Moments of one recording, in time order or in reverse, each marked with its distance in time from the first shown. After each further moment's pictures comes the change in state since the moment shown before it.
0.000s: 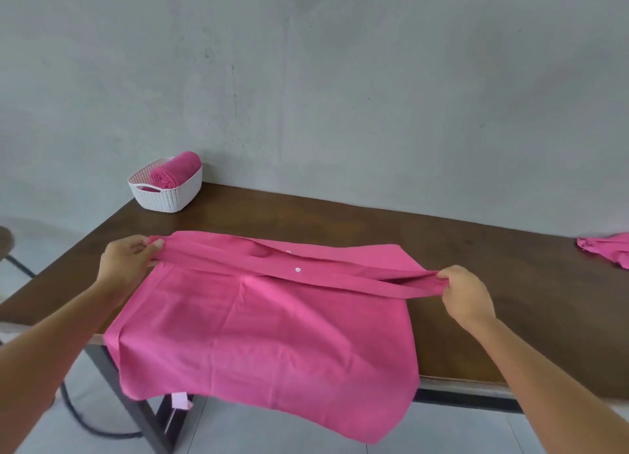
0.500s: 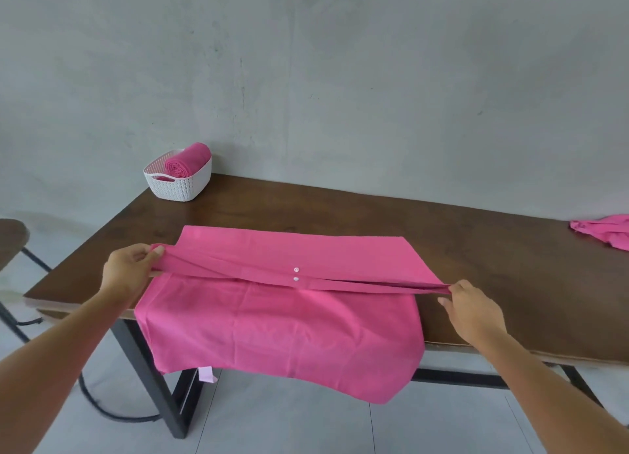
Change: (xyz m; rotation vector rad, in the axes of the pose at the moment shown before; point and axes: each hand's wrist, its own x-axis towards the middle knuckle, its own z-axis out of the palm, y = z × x) left_hand -0.046 -0.028 -0.036 0.036 0.012 -0.011; right_hand -0.082 0.009 0.014 -0.338 -0.096 0.011
